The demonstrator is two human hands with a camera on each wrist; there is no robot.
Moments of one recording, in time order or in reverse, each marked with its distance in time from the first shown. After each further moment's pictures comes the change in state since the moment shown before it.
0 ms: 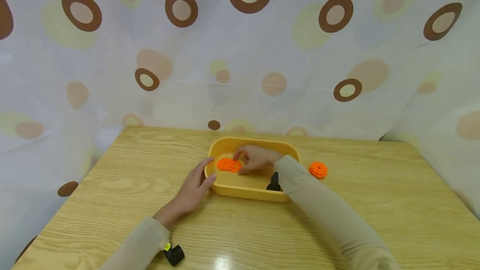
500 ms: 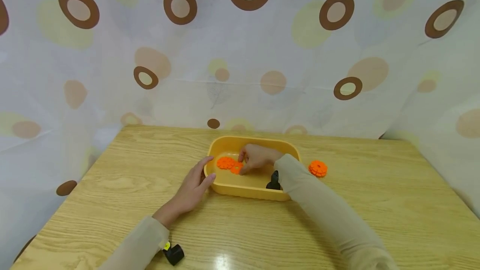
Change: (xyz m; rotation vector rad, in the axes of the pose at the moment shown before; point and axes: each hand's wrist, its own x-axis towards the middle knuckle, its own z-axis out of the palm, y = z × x) left_hand 0.000 -0.002 0.000 0.019 0.010 0.023; right_hand 0.001 0.003 -0.001 0.004 -0.014 0.062
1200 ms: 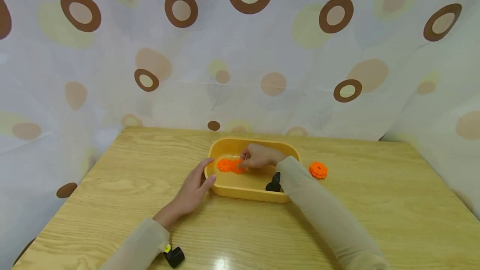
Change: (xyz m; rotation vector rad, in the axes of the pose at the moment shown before) left_hand 0.001 0.002 -0.001 -0.015 -0.004 0.010; right_hand -0.005 -0.002 -0.005 0.045 0.031 -0.066
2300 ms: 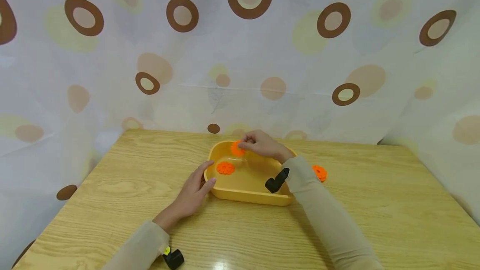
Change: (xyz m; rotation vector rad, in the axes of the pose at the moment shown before) left_hand -0.003 0.003 0.001 0.028 0.015 -0.035; right_hand -0.011 -0.010 -0.022 0.151 0.310 -0.092
